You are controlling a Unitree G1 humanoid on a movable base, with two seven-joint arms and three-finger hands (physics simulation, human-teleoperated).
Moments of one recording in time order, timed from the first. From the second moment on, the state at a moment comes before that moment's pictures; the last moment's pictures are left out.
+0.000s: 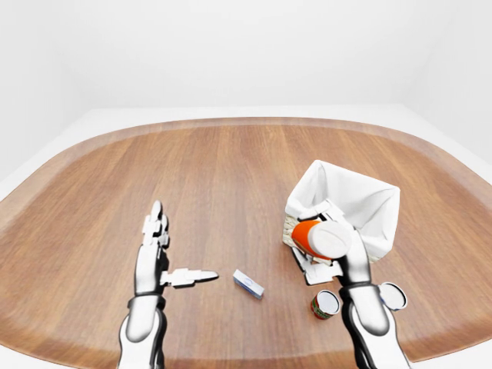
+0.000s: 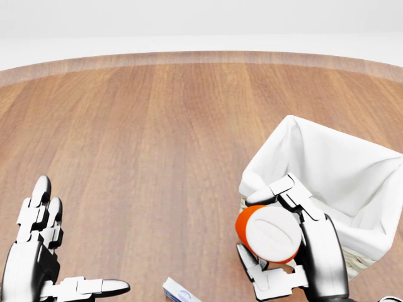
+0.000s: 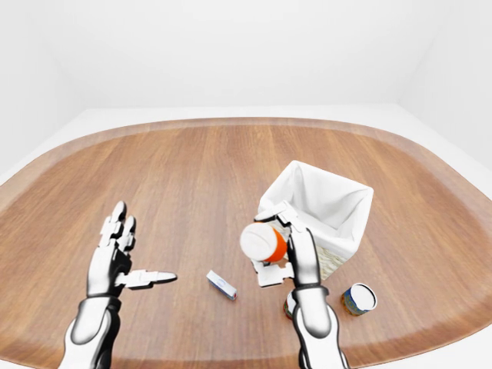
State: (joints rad) left arm 0.24 0.00 0.11 -0.31 0.05 0.01 -0.08; right arm 0.26 -0.01 0.11 -0.53 -0.14 0.09 0.03
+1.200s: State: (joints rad) left arm 0.24 0.00 0.14 -0.26 0.01 -0.03 -0.10; right arm 0.12 -0.04 -0.06 -0.74 -0.37 0.09 0.17
